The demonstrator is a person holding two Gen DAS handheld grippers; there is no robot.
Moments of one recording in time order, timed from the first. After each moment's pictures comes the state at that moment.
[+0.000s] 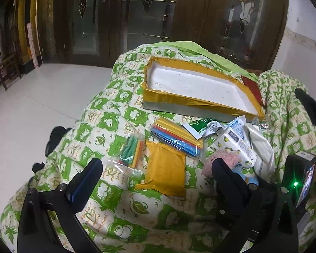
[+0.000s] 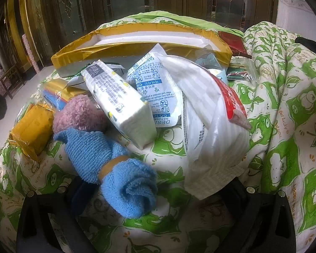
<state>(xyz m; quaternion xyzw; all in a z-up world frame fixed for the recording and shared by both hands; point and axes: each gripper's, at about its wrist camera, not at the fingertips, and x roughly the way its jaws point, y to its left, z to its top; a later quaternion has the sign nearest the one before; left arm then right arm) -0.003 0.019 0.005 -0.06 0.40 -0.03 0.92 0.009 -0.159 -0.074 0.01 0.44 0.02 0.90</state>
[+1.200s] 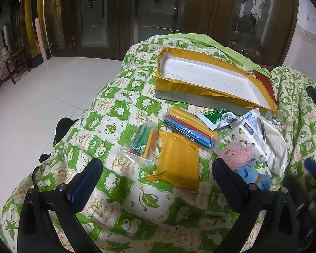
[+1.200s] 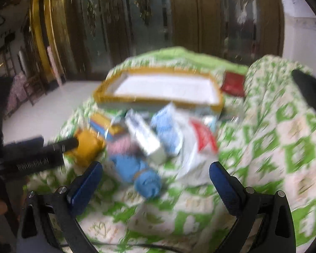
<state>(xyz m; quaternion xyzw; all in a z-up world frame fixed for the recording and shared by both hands) -0.005 0.023 -0.006 -0.05 0.42 0.01 0.91 -0.043 -0.182 0.014 0.01 0.34 0.08 0.94</state>
